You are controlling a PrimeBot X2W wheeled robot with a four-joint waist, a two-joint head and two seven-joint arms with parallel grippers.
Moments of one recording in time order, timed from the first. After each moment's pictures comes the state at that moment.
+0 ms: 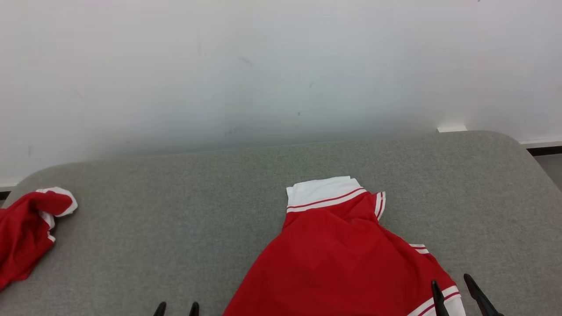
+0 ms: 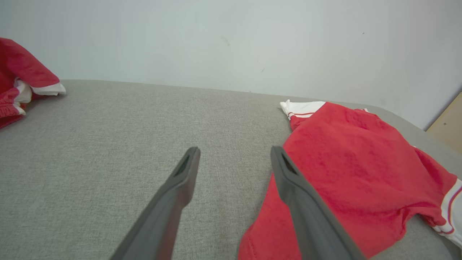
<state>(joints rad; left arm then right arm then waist) 0.18 0.13 -0.17 0.13 -0.27 -0.03 -0.26 0.07 -0.05 0.06 0.26 0.11 0.13 -0.26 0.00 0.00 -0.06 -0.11</state>
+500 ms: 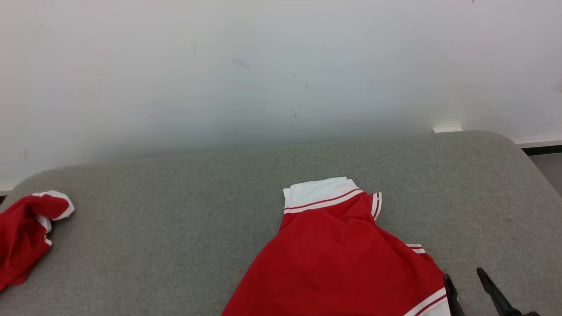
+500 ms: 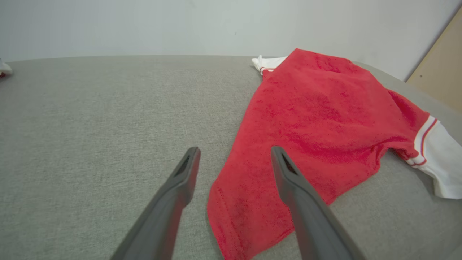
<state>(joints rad) 0.23 0.10 -0.18 0.19 -0.14 -0.11 -0.25 0.05 -0.11 0.07 0.23 0.14 0.13 -0.26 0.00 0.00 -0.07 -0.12</state>
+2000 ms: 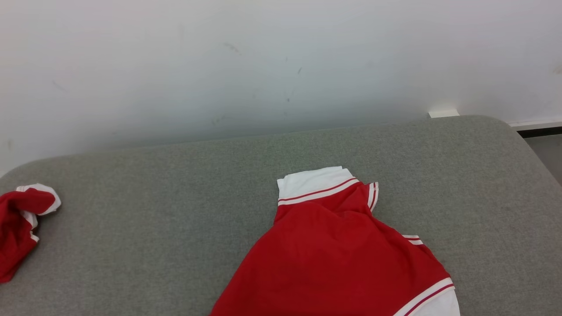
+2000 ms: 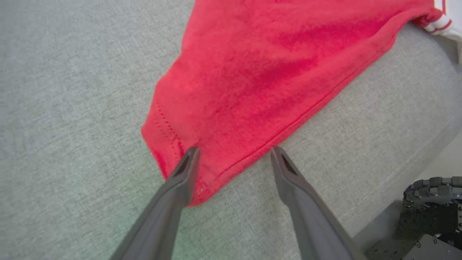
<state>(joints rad) 0.13 0.28 -0.43 0.31 -0.14 -0.04 -0.09 0.09 -0.32 0.33 0.35 0.44 0.13 0.24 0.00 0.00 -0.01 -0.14</state>
